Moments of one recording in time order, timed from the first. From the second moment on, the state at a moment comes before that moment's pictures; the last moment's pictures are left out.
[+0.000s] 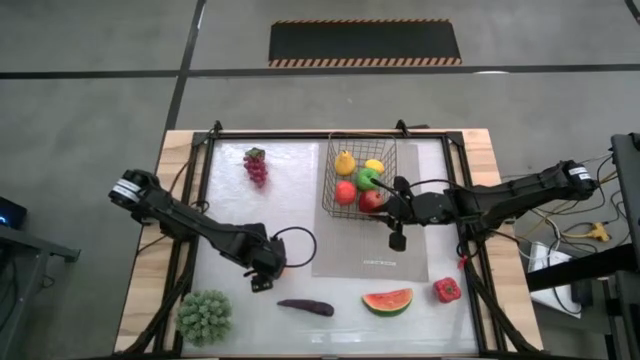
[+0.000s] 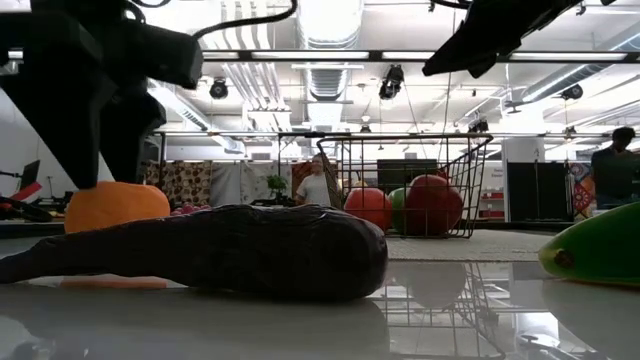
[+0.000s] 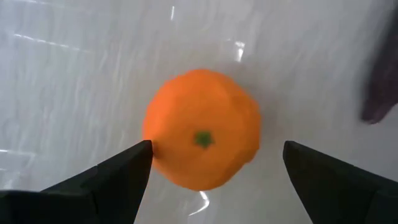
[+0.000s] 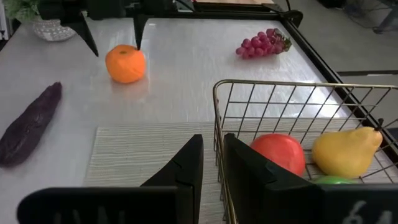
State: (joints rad) left arm -0.42 1.54 1.03 -0.85 -0.12 -0.62; right arm 0.18 1.06 0.73 -0.19 0.29 0.08
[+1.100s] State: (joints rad) left arm -0.40 1.56 1.30 -0.86 -0.28 -0.47; right arm 0.18 1.10 0.69 -0.04 0.23 0.09
